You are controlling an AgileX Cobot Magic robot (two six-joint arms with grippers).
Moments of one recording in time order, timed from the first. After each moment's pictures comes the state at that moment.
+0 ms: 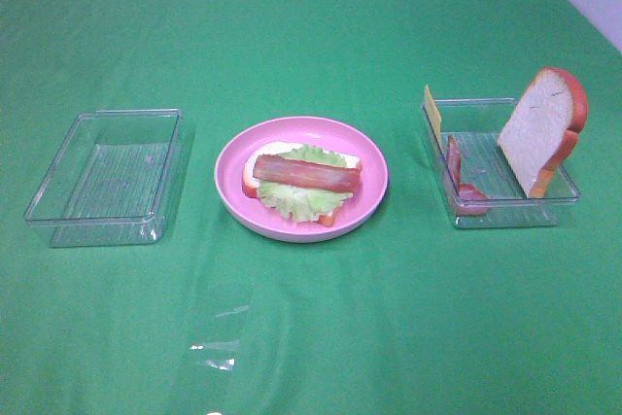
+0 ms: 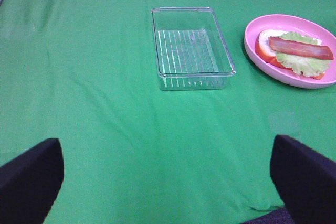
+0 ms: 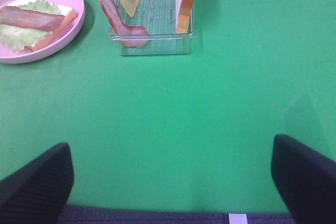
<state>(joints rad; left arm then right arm) -0.16 0.00 -0.52 0.02 1.08 -0.16 0.05 0.00 -0.46 0.00 1.10 0.01</state>
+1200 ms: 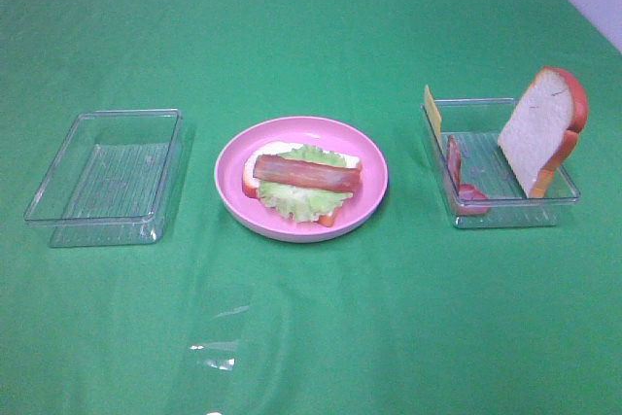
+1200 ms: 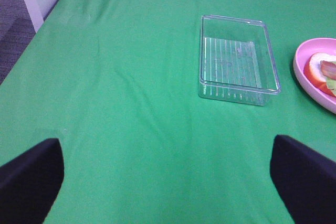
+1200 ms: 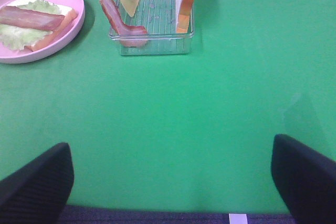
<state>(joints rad) 0.05 0.00 -0.52 0.01 1.08 -0.16 0.05 0.00 -0.46 0.00 1.10 0.01</state>
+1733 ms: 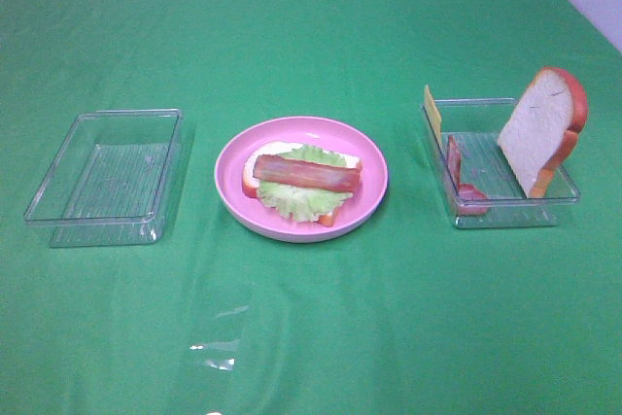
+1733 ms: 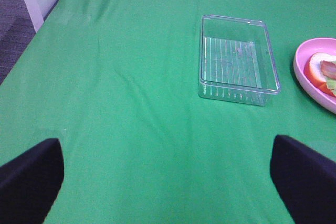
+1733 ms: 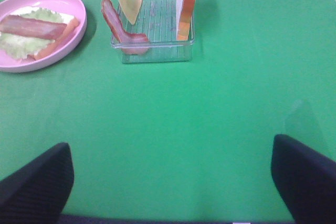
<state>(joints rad) 0.05 0.00 -0.52 0.01 1.08 -0.16 0.05 0.01 -0.47 0.00 1.08 0.03</state>
